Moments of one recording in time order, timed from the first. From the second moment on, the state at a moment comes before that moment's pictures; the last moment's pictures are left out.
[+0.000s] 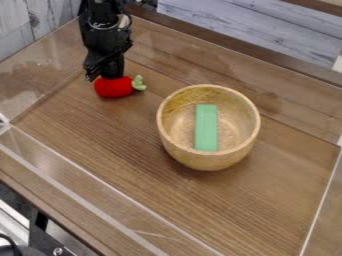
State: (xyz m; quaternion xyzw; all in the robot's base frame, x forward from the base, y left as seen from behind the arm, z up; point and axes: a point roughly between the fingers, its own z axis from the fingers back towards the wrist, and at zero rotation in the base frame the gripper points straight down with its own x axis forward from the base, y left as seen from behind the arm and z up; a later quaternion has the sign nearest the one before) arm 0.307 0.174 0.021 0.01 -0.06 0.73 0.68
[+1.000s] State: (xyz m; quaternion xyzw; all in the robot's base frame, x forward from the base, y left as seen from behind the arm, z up) arm 0.292 0.166 0.018 0.04 -0.06 0.72 0.69
